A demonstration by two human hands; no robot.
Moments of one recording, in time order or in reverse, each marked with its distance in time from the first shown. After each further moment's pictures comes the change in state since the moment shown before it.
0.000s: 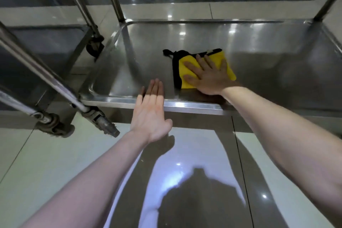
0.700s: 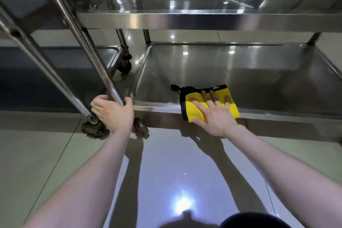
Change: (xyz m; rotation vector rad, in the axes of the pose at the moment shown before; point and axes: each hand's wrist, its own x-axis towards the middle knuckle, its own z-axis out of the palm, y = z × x) left_hand -0.056 -0.154 -0.049 -0.696 0.756 -0.859; right_hand -0.099 -0.100 0.052 -0.149 0.183 -0.039
